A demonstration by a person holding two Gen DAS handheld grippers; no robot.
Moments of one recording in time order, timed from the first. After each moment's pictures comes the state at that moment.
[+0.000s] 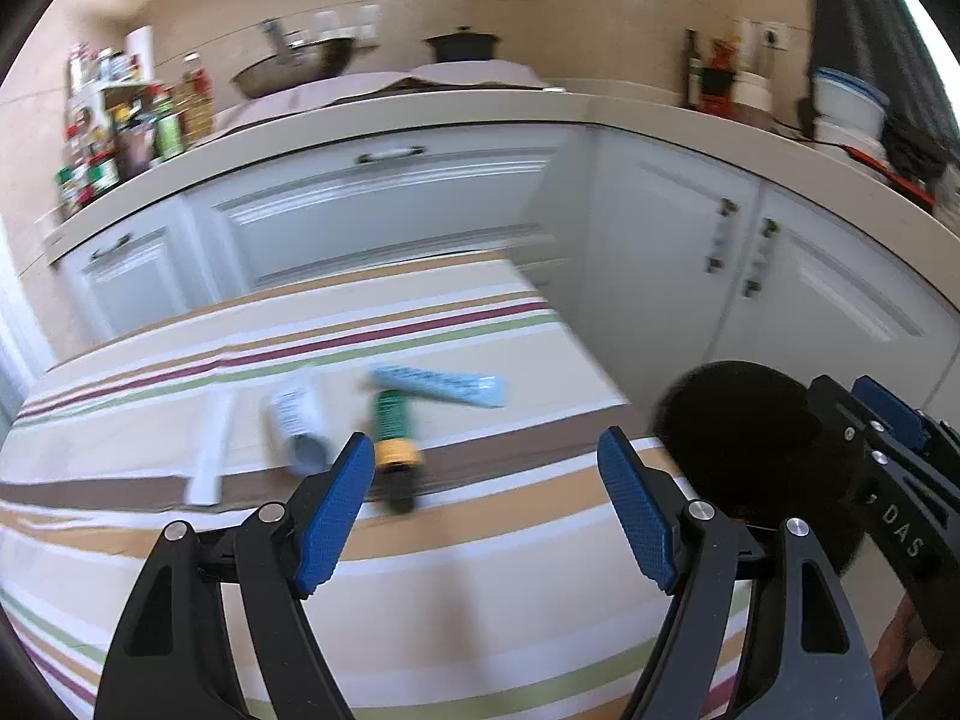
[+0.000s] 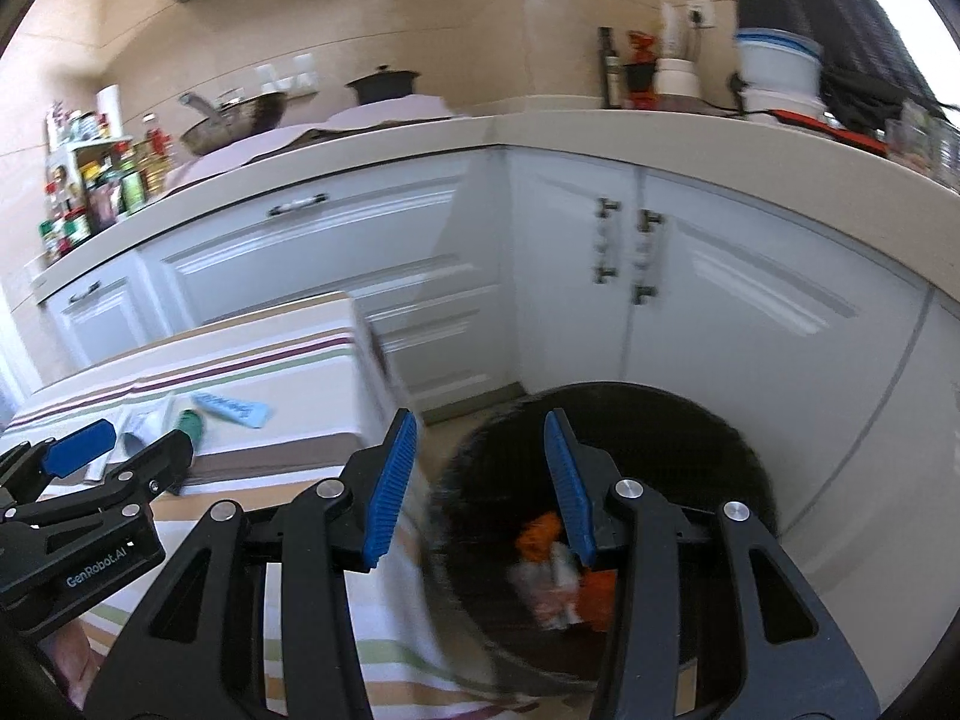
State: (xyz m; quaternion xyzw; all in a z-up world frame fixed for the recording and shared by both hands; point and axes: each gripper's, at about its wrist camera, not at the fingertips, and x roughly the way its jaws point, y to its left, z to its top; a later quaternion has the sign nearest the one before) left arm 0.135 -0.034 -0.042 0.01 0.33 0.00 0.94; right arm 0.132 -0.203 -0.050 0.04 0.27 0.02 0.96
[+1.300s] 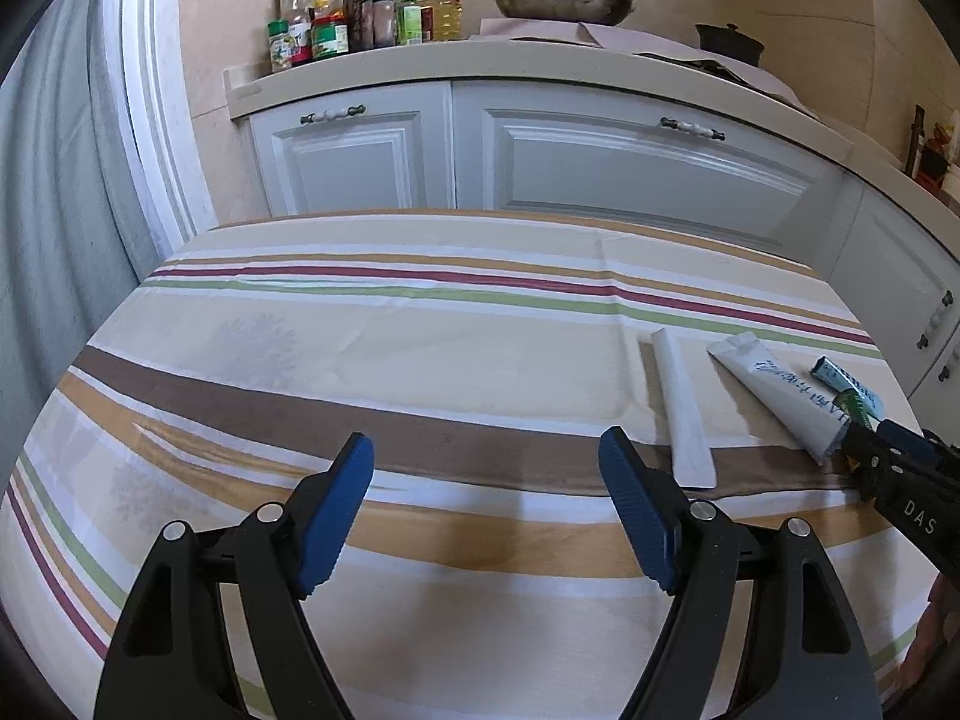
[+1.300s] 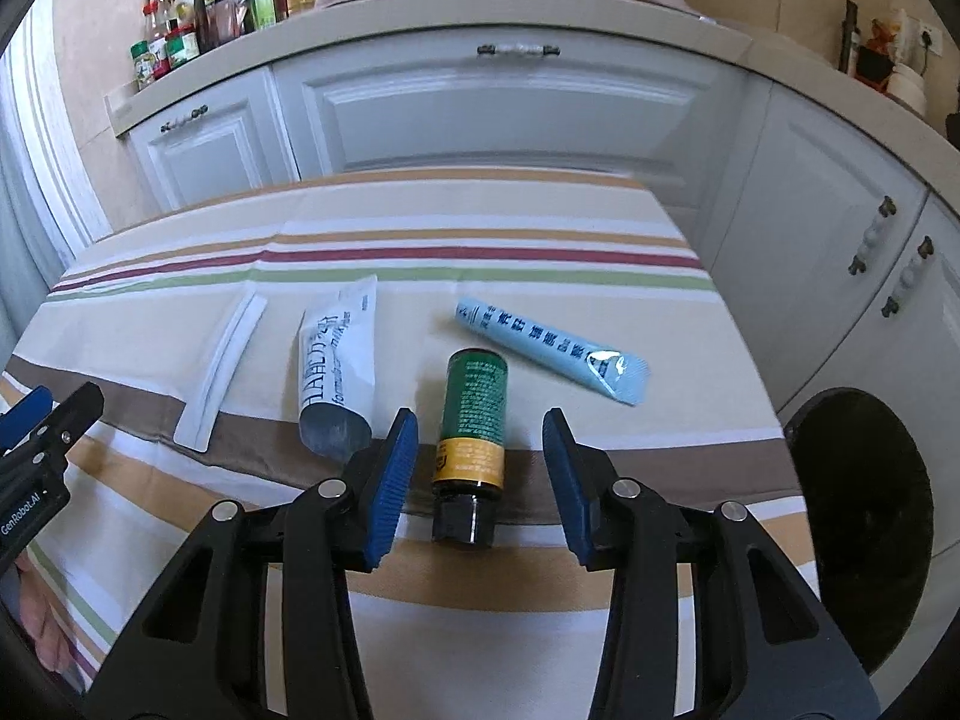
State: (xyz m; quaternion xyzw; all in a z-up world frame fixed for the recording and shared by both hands) left arm 0.117 0.182 -0.072 -0.07 0.37 0.18 0.91; right arm 0.200 -0.002 -0.092 -0.05 0.41 0.15 0.90
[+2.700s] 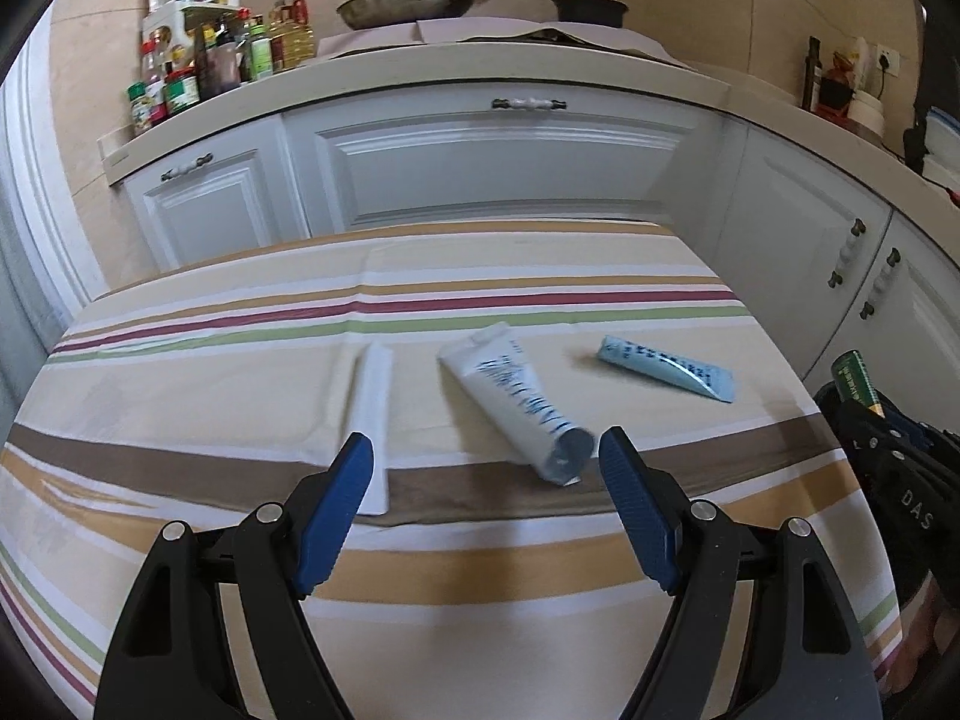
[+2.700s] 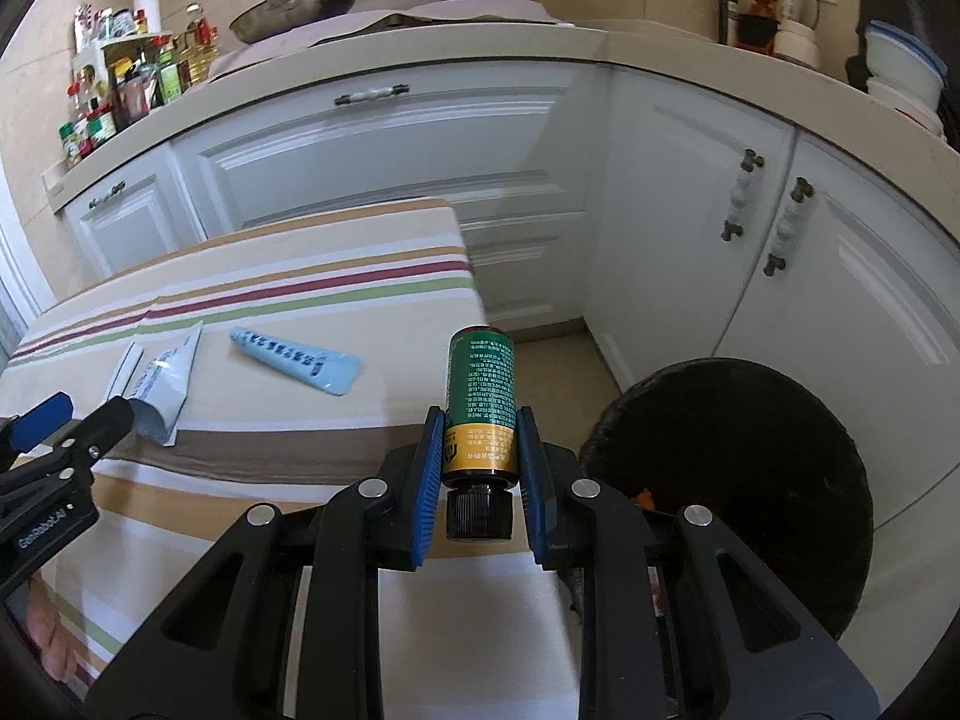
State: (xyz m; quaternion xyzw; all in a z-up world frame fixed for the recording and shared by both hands) left arm 0.162 0.063 -0.067 -0.02 0.37 0.08 0.92; right arm 0.197 -0.127 -0.079 -0.01 0.37 0.07 0.93
